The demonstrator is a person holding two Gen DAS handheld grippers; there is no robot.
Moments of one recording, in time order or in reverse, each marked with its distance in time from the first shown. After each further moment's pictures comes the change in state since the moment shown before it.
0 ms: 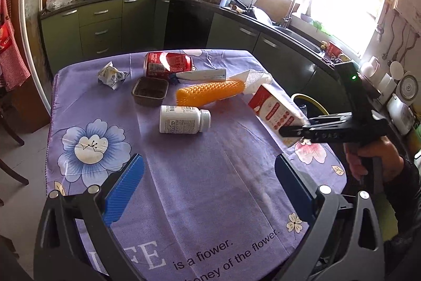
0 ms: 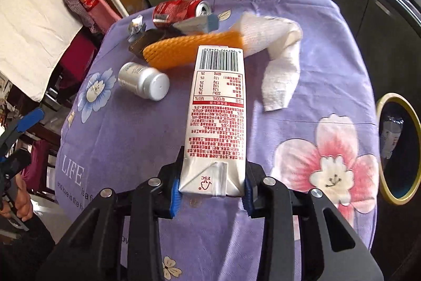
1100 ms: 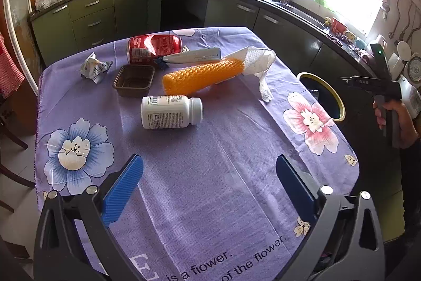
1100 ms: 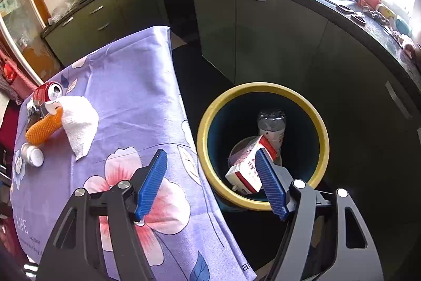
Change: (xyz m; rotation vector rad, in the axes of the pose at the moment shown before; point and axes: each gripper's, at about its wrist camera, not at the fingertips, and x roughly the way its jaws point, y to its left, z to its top) left arm 0.052 -0.015 0.010 0.051 0.121 0.040; right arm -0.064 -0.183 -0.005 0.259 -0.121 -0.333
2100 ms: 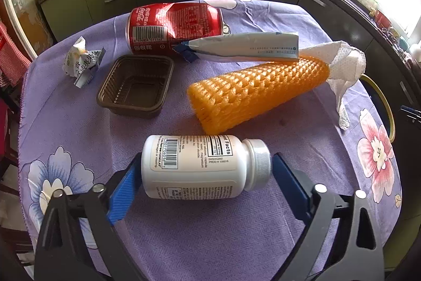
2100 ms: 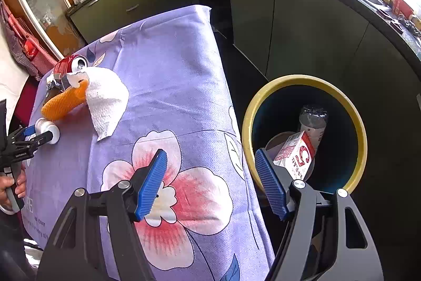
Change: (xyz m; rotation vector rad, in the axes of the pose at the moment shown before) left arm 0.124 0.038 0.056 -0.063 0.147 0.138; right arm 0.034 0.035 -0.006 -0.079 0.071 0.123
